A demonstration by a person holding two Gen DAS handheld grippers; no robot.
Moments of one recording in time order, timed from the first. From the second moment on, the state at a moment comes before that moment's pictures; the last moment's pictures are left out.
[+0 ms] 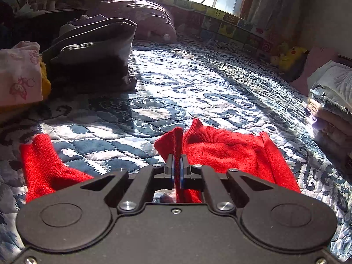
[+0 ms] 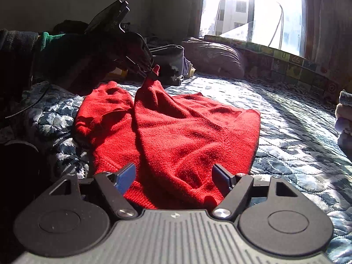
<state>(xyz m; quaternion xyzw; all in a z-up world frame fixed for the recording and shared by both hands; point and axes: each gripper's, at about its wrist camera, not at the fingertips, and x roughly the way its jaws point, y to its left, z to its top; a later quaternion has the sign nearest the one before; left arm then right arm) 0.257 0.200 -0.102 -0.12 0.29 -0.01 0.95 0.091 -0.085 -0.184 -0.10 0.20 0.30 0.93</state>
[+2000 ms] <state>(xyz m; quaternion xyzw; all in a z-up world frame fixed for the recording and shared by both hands) 0.291 -0.005 -0.145 0.09 0.33 -0.17 0.92 0.122 -0.147 -0.190 0.17 0.30 0.28 0.89</state>
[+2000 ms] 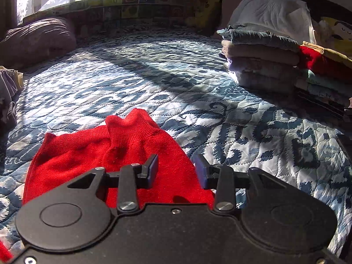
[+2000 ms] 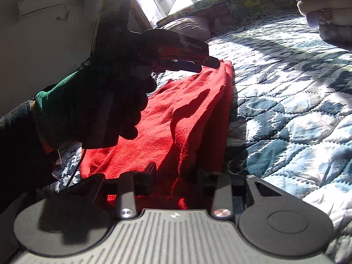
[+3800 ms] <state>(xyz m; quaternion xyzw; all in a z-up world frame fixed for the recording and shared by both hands) 0.100 0.347 -0.191 -0.50 0.17 0.13 0.84 0.097 -0.151 -0.167 0.15 0.23 0.21 0.94</state>
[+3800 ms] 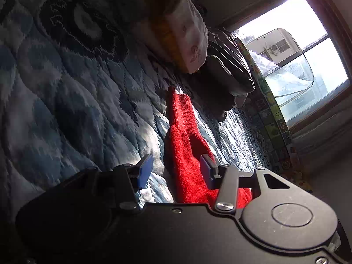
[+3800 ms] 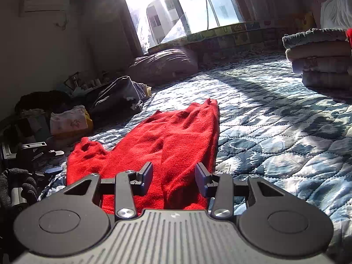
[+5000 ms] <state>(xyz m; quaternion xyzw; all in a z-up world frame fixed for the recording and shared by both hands) 0.222 0.159 -0.096 -0.27 0.18 -0.08 0.94 0.145 -0.197 -0.185 0.32 0.24 0.21 0.89</state>
